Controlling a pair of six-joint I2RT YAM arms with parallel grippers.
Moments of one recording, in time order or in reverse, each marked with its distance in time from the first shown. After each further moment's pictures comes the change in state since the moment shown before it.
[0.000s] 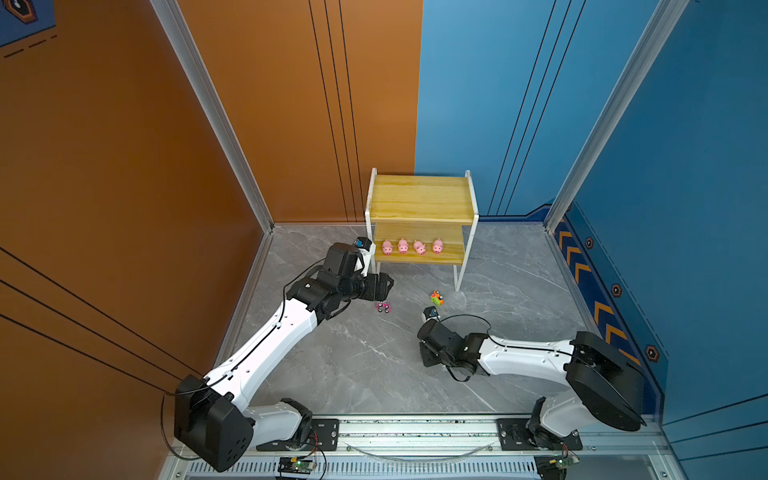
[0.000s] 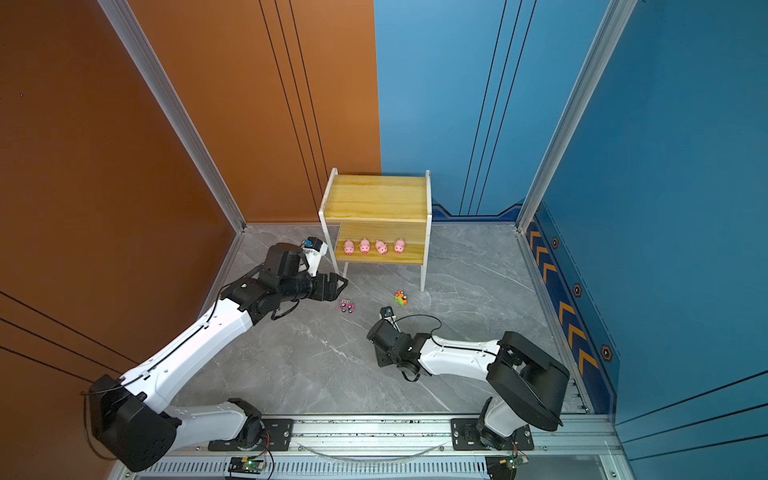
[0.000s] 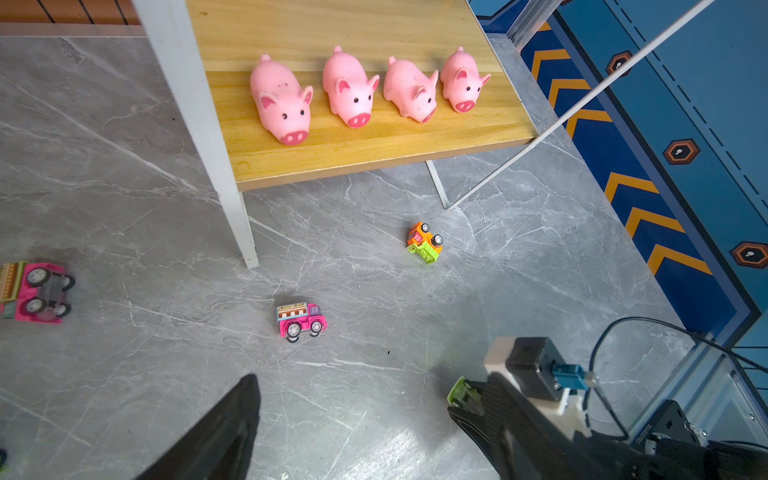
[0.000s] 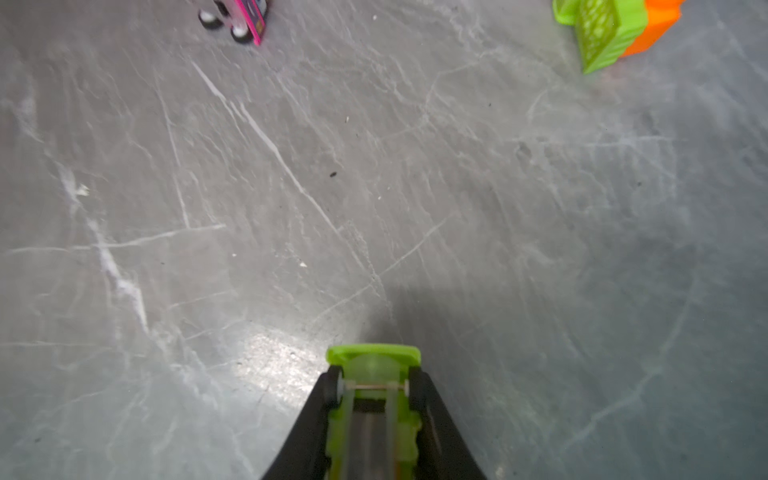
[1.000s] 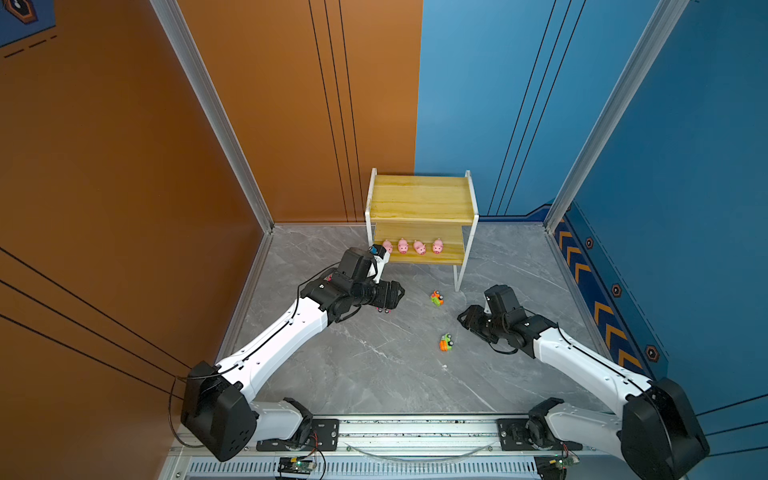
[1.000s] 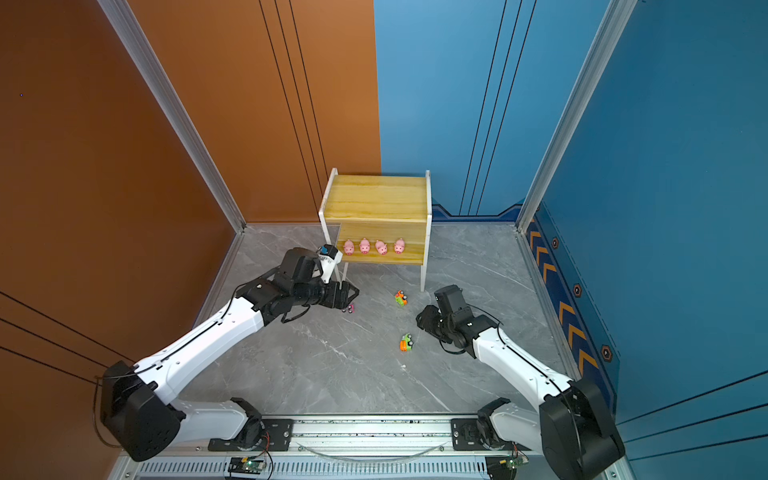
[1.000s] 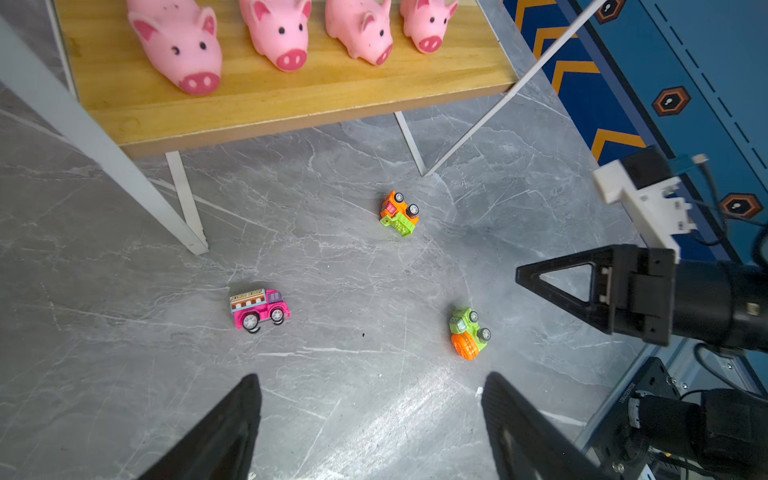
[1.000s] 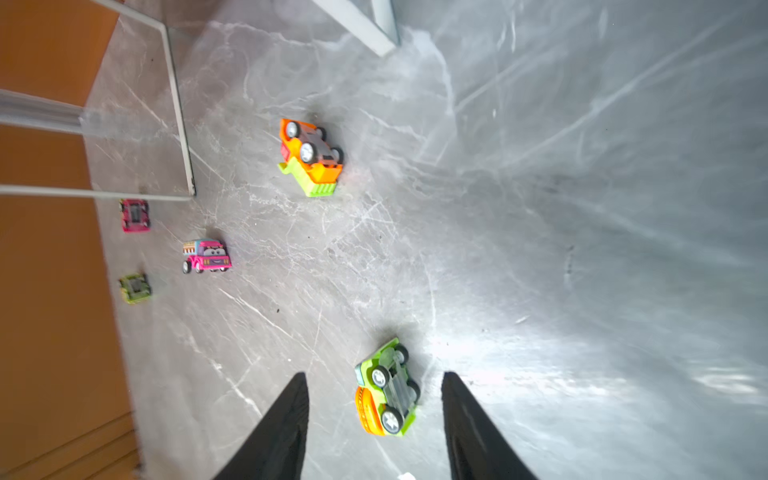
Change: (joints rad) left arm -0.086 0.056 -0.006 0.001 0.013 -0.005; right arm -0.436 -0.332 -0.038 -0.205 -0.253 0.178
